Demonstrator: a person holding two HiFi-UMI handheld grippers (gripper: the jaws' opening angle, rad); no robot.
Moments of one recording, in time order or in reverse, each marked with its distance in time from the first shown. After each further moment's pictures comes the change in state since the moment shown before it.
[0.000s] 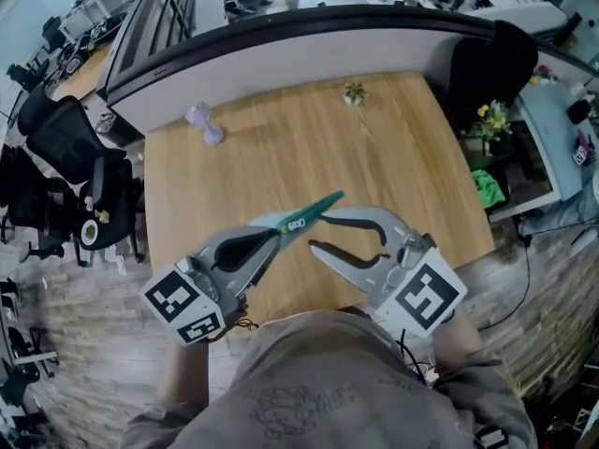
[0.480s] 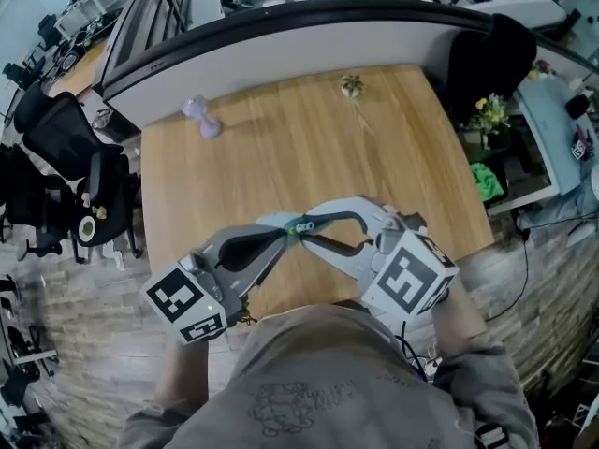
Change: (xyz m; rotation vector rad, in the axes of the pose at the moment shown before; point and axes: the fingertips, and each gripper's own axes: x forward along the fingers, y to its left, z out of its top) left arm 0.005 -0.018 -0.007 0.027 0.026 -0.056; right arm 0.019 0.015 -0.022 -0.153 0.142 0.136
